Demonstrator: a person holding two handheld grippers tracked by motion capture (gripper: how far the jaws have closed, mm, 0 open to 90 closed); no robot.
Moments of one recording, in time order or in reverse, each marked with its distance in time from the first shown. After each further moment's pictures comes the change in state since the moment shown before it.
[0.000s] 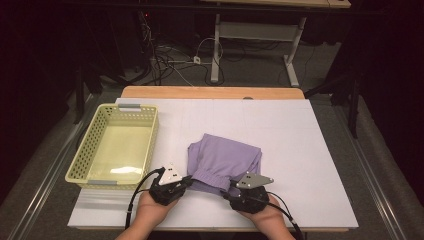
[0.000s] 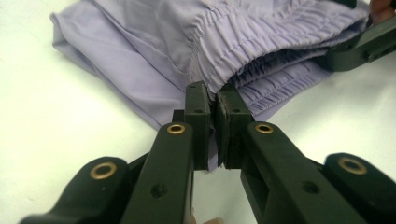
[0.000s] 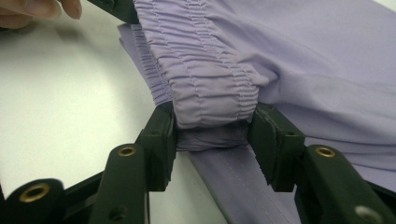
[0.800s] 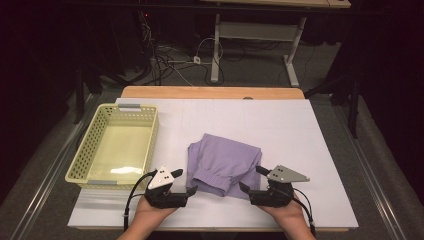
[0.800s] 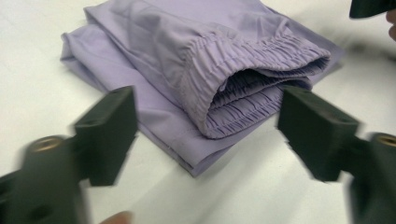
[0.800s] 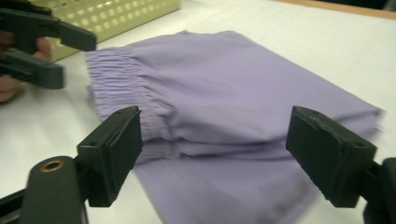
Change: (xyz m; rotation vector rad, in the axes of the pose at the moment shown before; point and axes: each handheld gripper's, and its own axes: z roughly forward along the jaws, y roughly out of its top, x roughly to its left) left arm -0.002 -0.003 -0.016 -0.123 -0.012 -0.043; right arm -0.039 -0.011 -0.050 -0.218 -0.079 0.117
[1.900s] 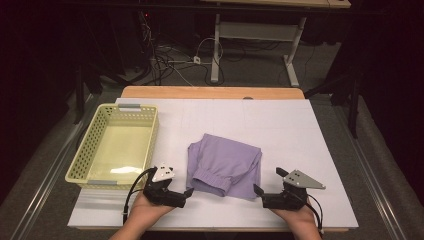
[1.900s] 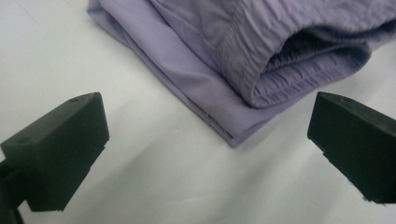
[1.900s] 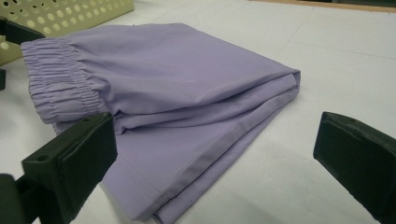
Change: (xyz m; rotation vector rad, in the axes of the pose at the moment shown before) left arm 0.011 -0.005 0.009 0.165 0.056 -0.061; right arm -0.023 -0.024 -0.016 -0.023 -0.116 0.055
